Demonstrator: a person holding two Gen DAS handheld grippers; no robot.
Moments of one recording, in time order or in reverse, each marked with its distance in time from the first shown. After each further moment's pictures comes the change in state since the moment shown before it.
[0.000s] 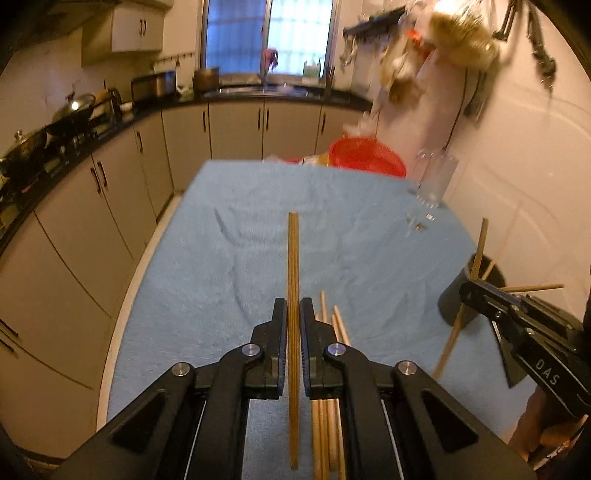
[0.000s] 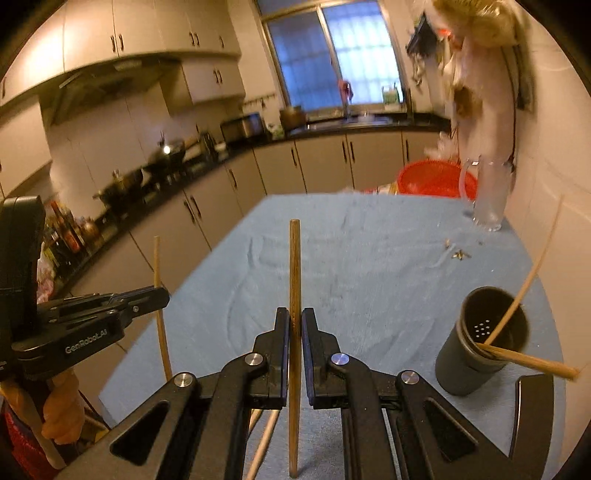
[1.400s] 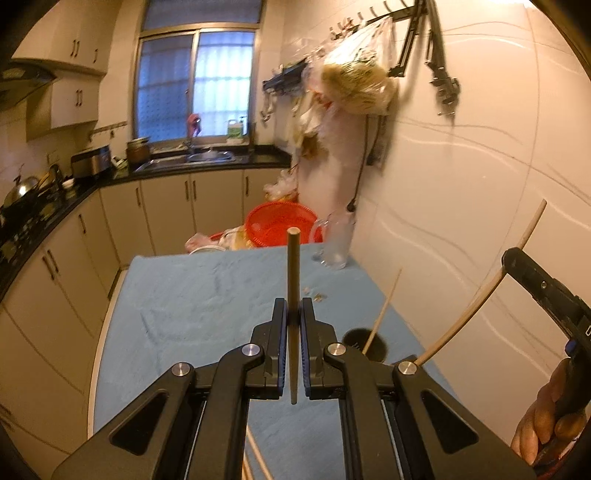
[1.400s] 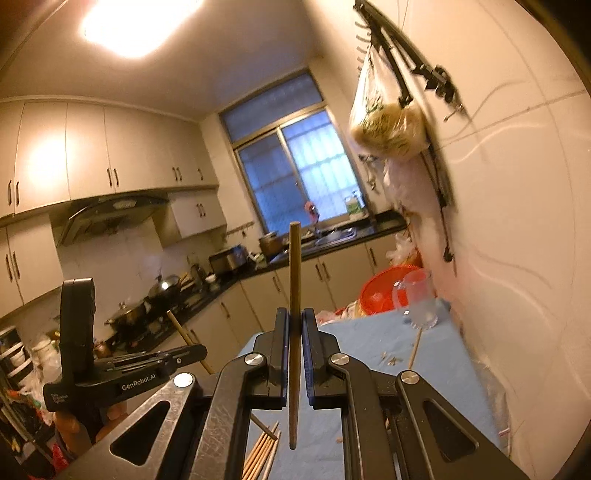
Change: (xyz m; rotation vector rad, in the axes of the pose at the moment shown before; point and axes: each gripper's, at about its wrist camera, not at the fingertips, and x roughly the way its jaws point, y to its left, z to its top) left arm -0.089 -0.134 0.091 0.181 -0.185 -0.208; right arm -0.212 -0.063 0.057 0.149 -0.475 -0.041
